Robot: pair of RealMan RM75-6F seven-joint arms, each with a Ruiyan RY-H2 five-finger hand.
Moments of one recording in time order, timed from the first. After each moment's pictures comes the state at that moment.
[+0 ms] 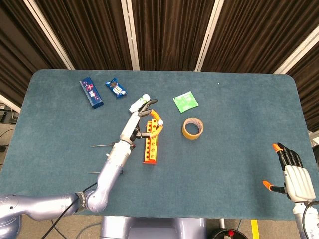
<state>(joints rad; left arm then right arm) -0.85 -1.79 -0.52 -1.61 0.90 1.03 -0.24 0.08 -1.10 0.06 -1.69 -1.42 1.39 0.09</state>
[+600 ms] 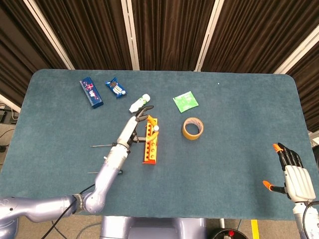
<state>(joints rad) -0.81 -1.79 -0.46 -1.56 0.92 1.01 -0.25 0.08 -1.09 0.06 -1.70 -1.42 1.39 0.10</state>
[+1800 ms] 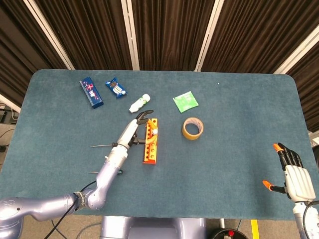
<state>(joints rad) -0.81 -1.83 -0.43 -1.42 0.98 0.93 -0.29 0.08 -1.09 0.07 -1.70 -1.41 1.39 0.10</state>
